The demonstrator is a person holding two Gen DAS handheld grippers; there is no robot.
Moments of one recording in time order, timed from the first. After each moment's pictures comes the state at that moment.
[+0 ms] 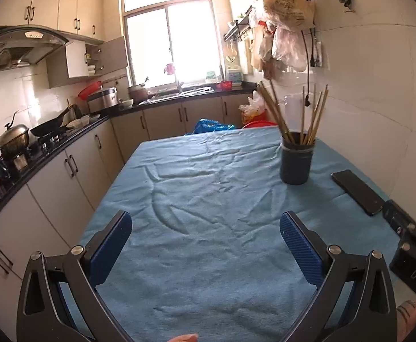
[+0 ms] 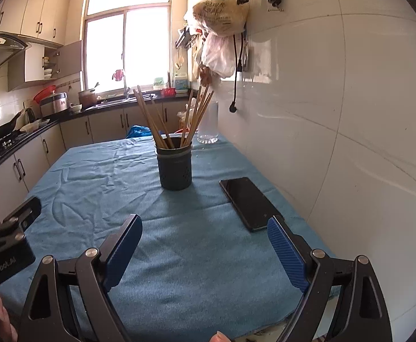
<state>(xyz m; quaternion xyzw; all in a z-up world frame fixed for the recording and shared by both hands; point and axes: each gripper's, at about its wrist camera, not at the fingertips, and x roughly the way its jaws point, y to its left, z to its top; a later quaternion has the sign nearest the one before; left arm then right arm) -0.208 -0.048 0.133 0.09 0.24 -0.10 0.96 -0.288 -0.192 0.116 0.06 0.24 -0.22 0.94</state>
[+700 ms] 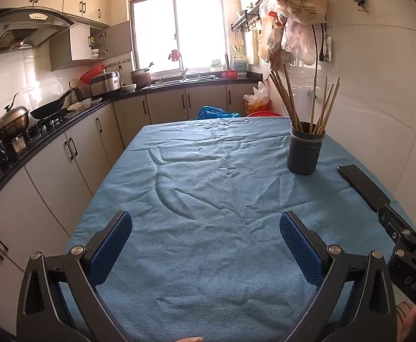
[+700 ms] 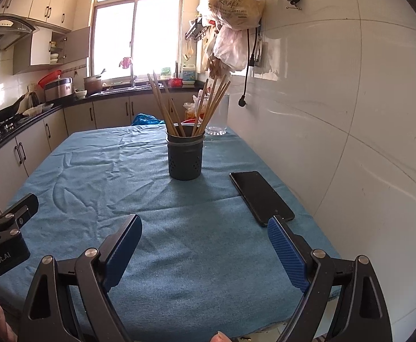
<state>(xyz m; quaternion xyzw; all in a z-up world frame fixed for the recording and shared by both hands) -0.201 -0.032 0.120 0.07 0.27 -0.10 0.96 -0.275 -0.177 0.105 0.03 0.27 -0.21 0.94</state>
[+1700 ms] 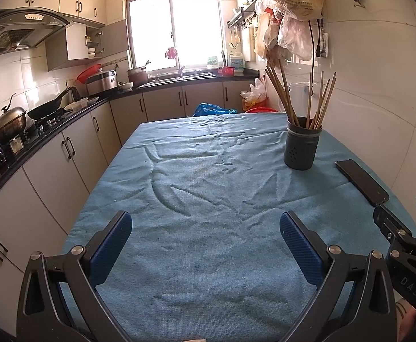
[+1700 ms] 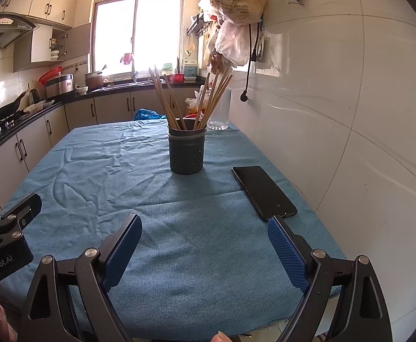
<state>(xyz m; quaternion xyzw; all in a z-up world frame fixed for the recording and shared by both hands) -0.202 -0.034 0.114 0.08 0.27 -0.10 0.95 -0.275 -0.177 0.100 0.04 0.28 -0.20 0.94</state>
